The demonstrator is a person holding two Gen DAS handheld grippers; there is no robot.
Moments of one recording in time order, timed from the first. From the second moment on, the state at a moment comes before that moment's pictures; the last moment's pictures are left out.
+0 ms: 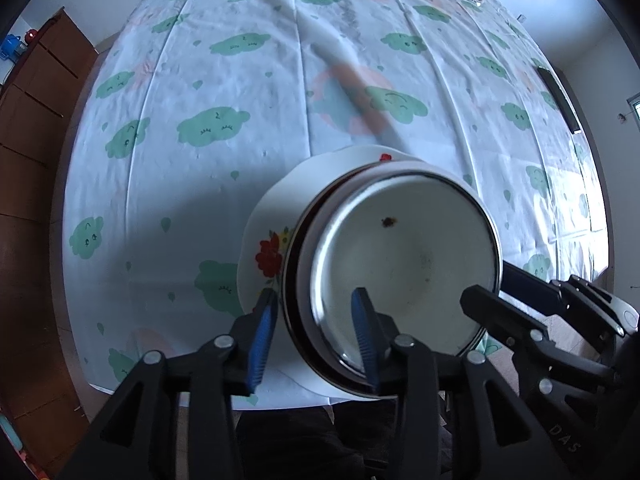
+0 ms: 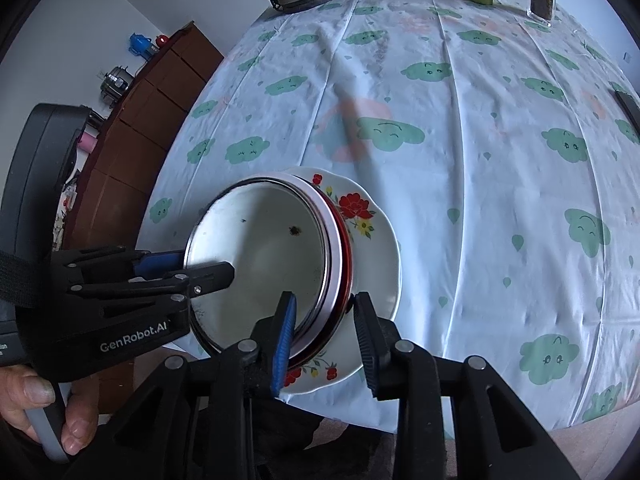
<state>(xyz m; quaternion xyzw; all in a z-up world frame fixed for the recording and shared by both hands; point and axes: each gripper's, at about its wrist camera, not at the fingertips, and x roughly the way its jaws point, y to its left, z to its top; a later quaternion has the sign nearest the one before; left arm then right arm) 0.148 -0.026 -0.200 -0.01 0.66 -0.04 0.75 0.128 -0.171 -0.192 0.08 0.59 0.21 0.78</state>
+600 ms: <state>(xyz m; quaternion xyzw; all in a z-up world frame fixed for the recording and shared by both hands) 0.137 -0.020 -0.168 0.00 0.60 -0.03 0.80 0.111 -0.167 -0.156 0.01 0.50 0.19 0.84</state>
